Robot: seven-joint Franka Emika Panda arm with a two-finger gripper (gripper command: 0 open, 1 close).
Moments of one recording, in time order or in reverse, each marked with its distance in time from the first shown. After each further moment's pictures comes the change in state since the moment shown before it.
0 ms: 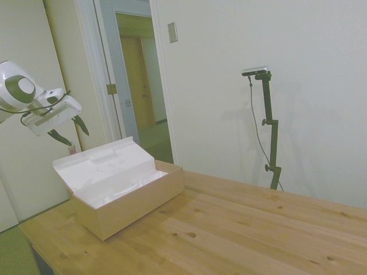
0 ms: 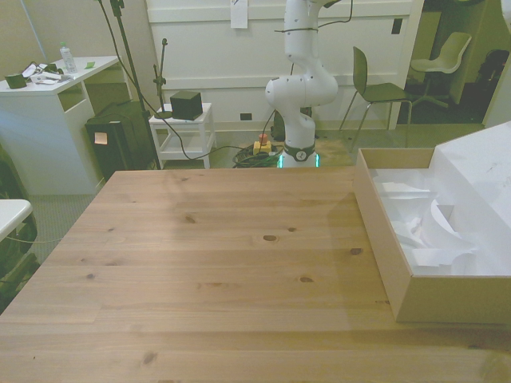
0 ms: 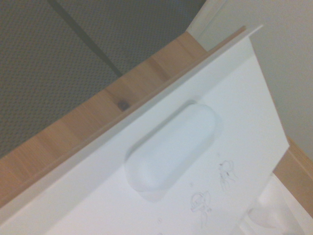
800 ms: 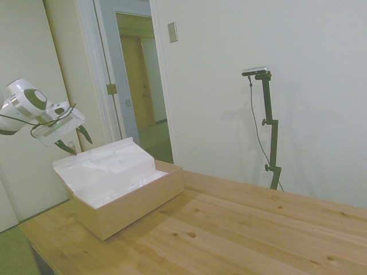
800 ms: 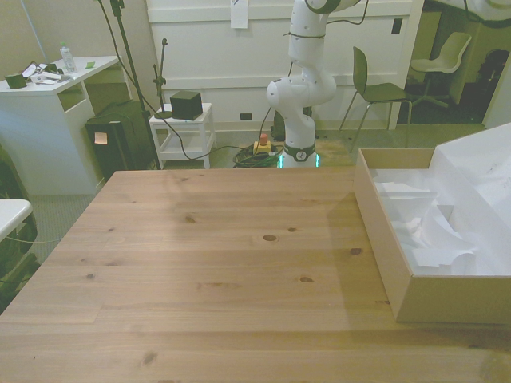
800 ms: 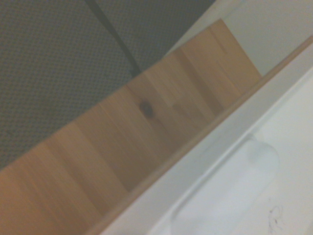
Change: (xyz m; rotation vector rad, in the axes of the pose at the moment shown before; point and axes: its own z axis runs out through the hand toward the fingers) arm 0.010 -0.072 0.036 -0.041 -0.040 -0.079
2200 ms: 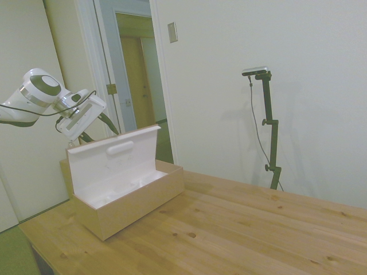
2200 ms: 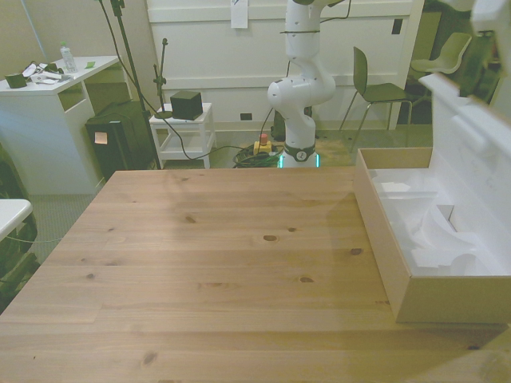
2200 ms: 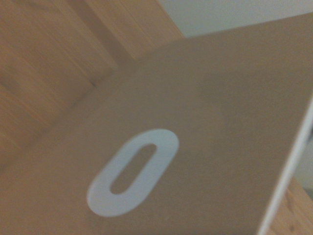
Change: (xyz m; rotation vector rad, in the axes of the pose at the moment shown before) arm 0.008 0.203 0.013 -0.382 -0.020 0.191
